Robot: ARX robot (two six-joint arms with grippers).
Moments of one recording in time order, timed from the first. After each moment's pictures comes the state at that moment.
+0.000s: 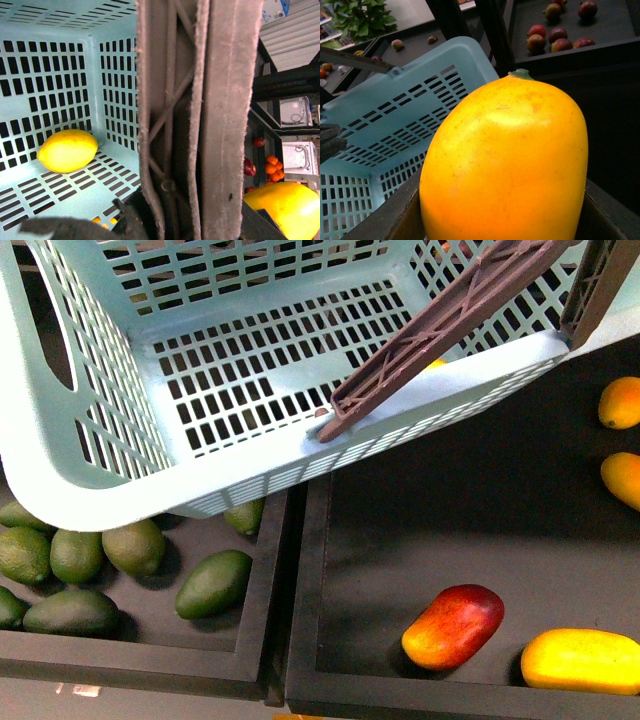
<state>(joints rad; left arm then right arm) -0.55 1.68 1.42 -0.19 0.15 -0.97 0.24 1.18 0.76 0.22 -0.01 0.34</state>
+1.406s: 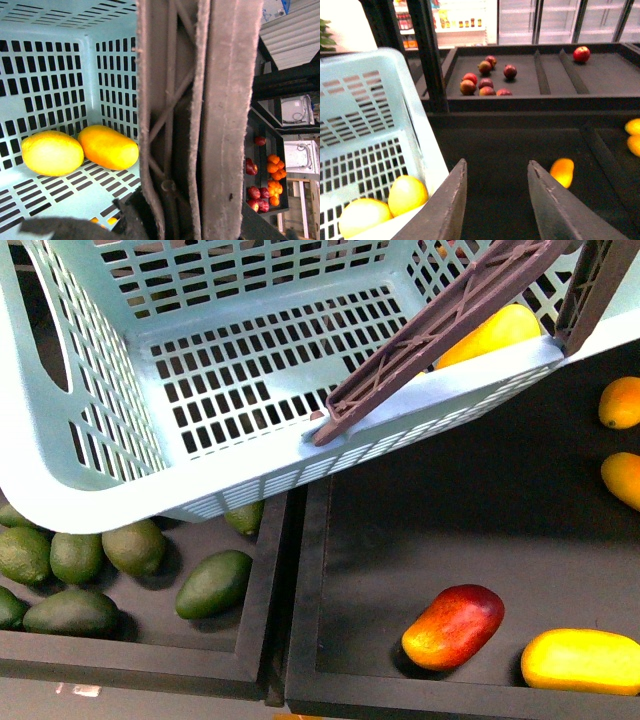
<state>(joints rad) -0.55 1.68 1.42 -0.19 0.15 -0.97 0.00 0.87 0.29 0.56 0.00 0.02</state>
